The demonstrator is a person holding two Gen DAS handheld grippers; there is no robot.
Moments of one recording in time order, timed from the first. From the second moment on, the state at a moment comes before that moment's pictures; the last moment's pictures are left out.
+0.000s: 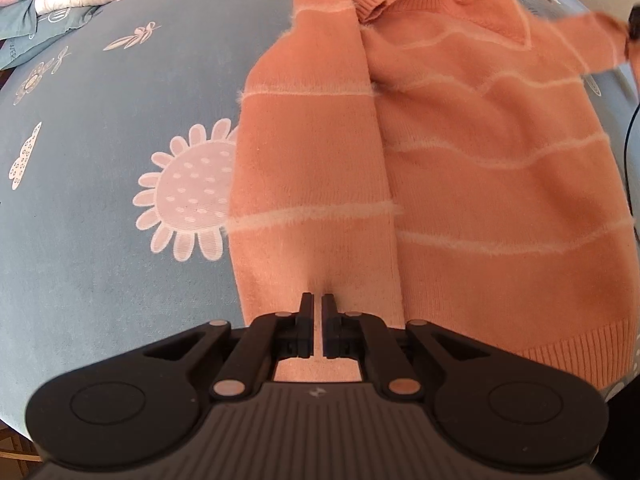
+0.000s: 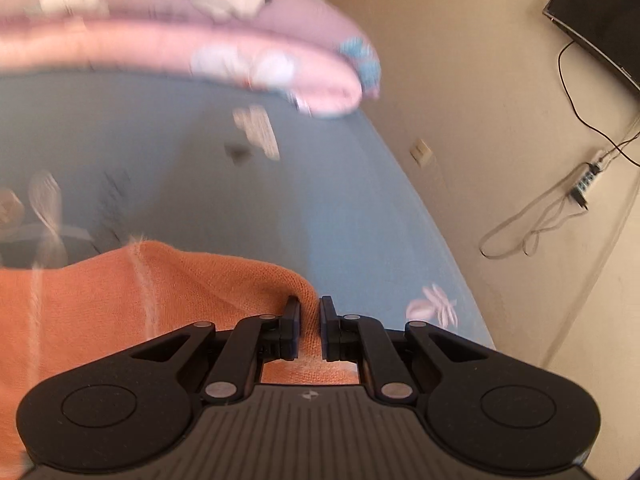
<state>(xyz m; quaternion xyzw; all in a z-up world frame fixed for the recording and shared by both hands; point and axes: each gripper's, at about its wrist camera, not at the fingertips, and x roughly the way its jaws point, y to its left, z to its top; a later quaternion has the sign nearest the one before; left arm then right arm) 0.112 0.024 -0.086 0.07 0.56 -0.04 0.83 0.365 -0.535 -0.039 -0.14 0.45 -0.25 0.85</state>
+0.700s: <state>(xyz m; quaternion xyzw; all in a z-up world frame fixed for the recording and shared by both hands) 0.076 0.021 -0.078 0.04 0.56 -0.10 0.82 0.277 -0.450 -0.009 -0.11 0.51 -0.04 0.85</state>
